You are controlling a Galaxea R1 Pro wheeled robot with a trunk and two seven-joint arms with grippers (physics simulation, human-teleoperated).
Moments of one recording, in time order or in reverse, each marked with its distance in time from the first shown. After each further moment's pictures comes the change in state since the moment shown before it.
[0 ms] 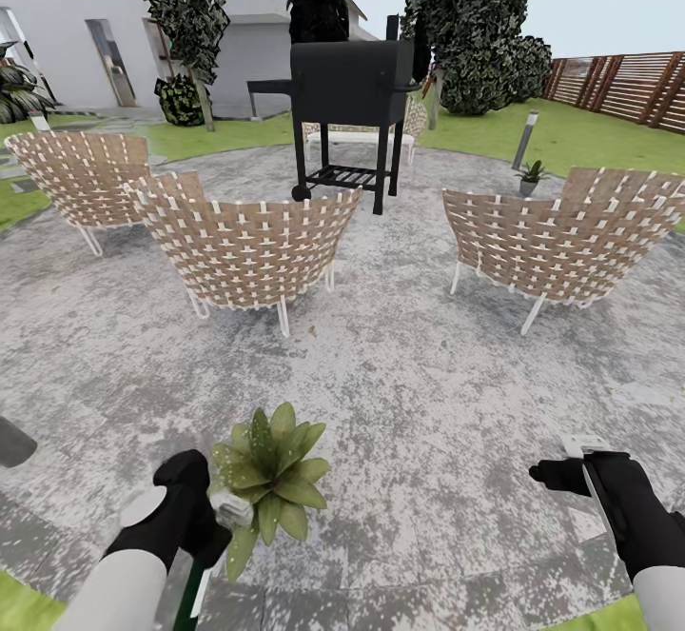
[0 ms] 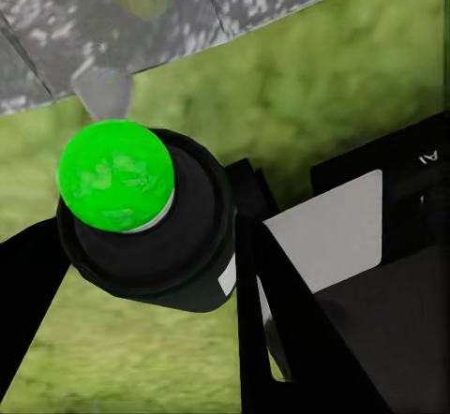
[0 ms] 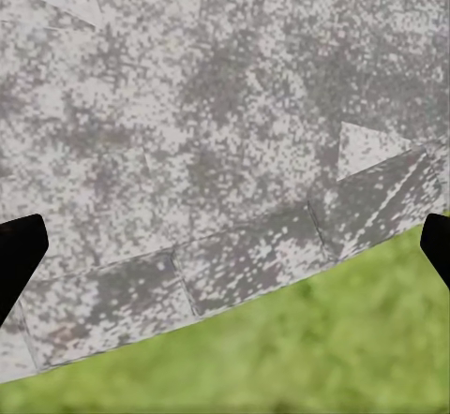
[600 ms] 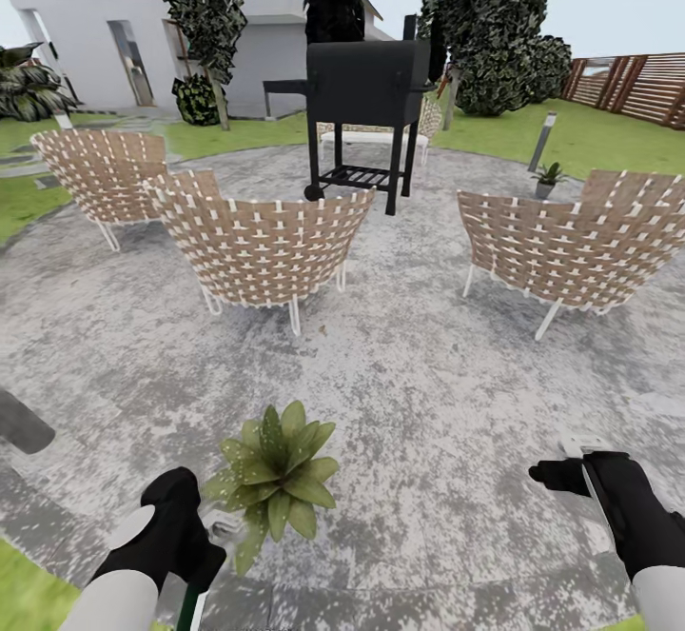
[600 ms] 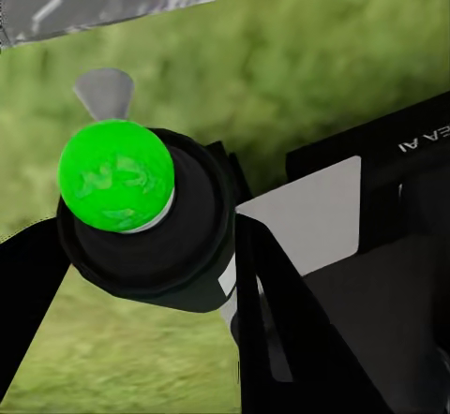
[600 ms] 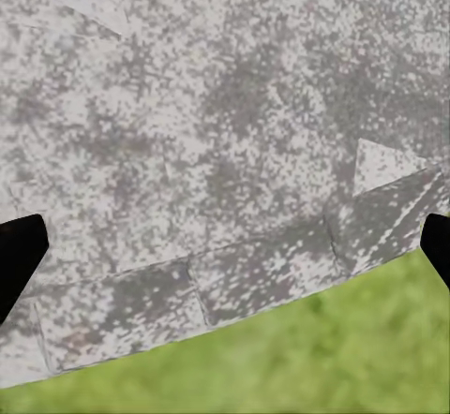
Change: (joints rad) left arm 0.049 -0.003 0.078 -0.006 0.006 -0.002 0.002; right arm 0.000 0.001 0.001 0.000 0.002 0.000 0.000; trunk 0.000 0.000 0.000
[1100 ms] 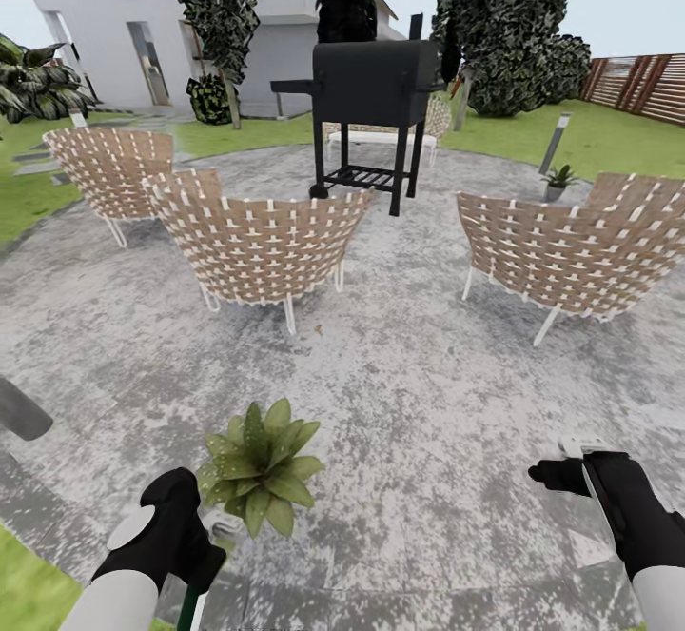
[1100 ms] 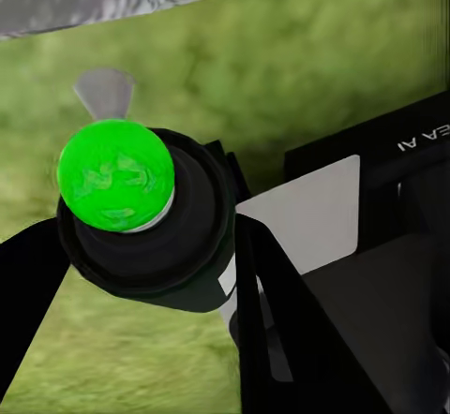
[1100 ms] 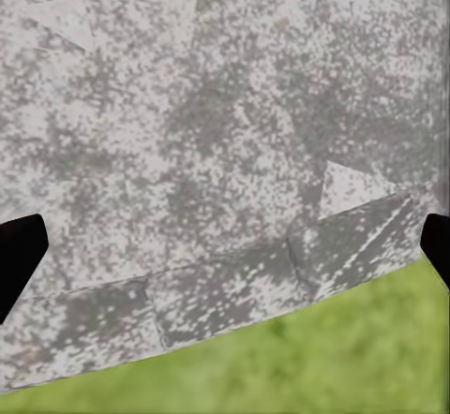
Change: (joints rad) left arm 0.000 0.000 0.002 0.004 0.001 0.000 0.000; right arm 0.000 0.000 -0.001 -0.001 -0.002 0.001 0.000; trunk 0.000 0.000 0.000
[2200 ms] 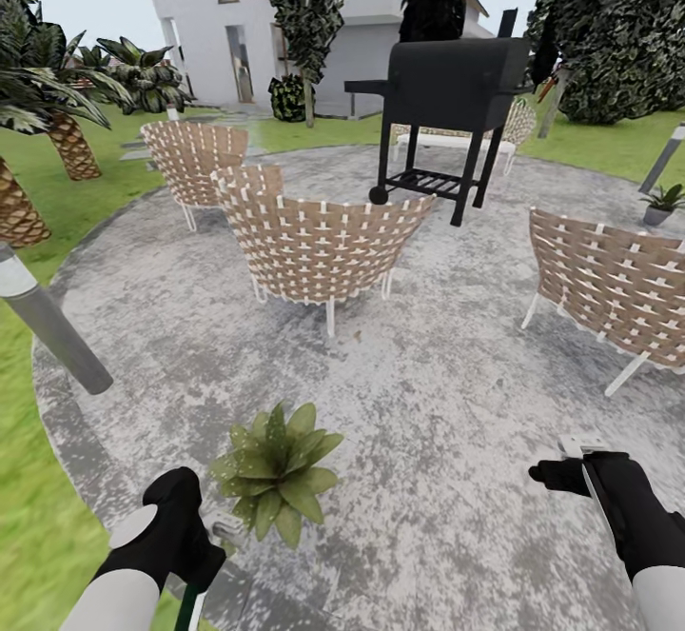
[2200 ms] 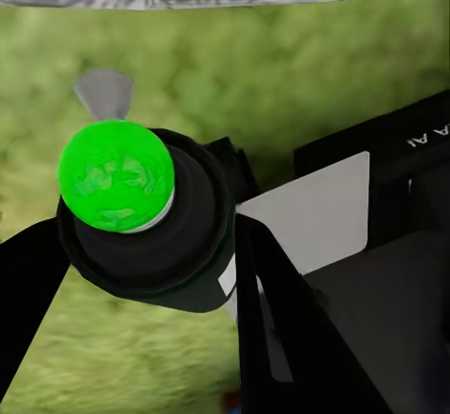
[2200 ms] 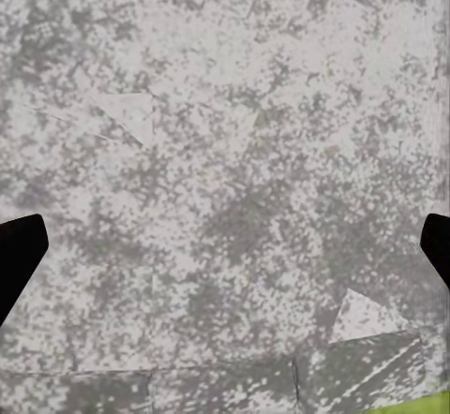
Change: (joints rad) left arm -0.002 0.000 -0.015 -0.001 -0.014 0.003 0.001; right arm 0.000 0.000 0.000 0.000 -0.001 -0.001 0.000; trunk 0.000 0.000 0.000
